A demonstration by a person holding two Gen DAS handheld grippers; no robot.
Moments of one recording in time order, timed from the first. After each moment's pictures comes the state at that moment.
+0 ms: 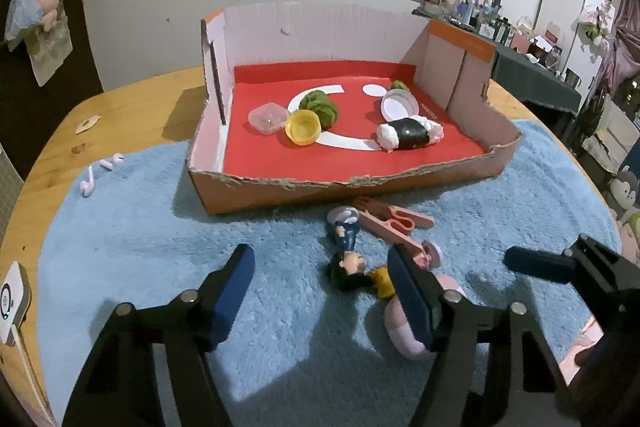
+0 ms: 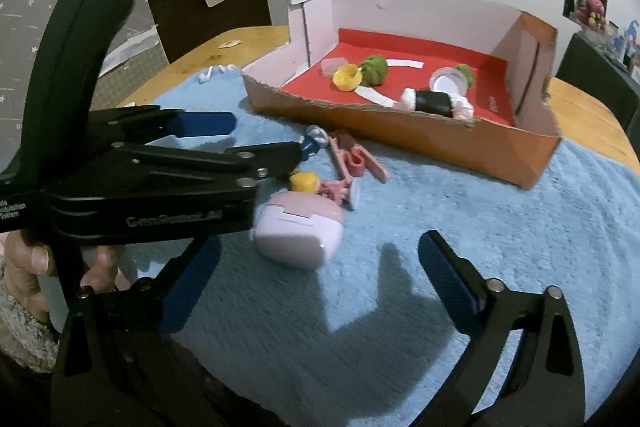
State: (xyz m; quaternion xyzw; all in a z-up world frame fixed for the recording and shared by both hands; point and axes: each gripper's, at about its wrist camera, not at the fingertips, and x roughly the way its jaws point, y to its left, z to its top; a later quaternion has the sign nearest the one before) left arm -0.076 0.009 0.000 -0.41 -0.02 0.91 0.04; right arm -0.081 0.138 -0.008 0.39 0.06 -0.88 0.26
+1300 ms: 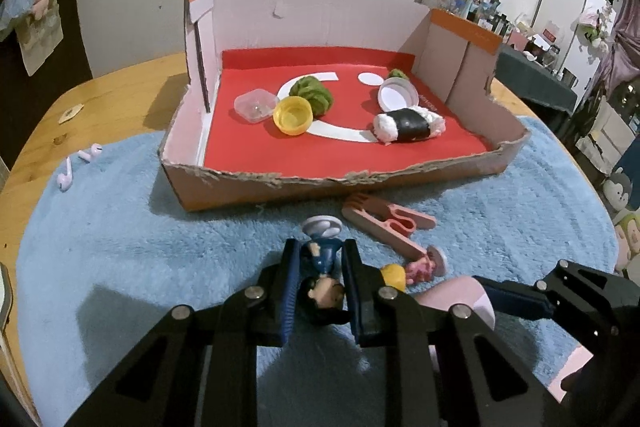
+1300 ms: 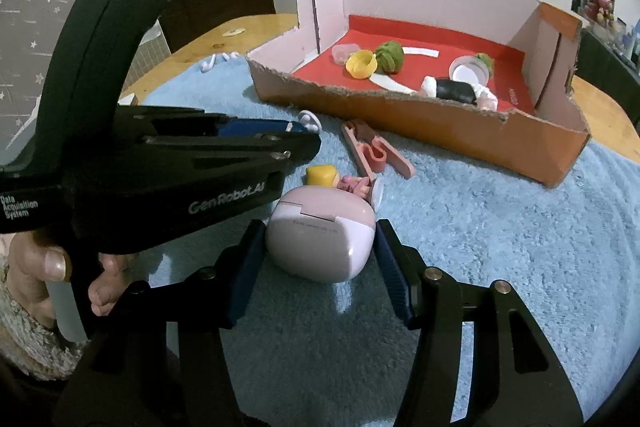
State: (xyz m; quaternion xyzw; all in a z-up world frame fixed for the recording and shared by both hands) left arm -0.085 0.011 -0.009 -0.42 -0.04 0.90 0.05; right arm -0.090 0.127 -0.019 0.41 0.06 -0.87 0.27
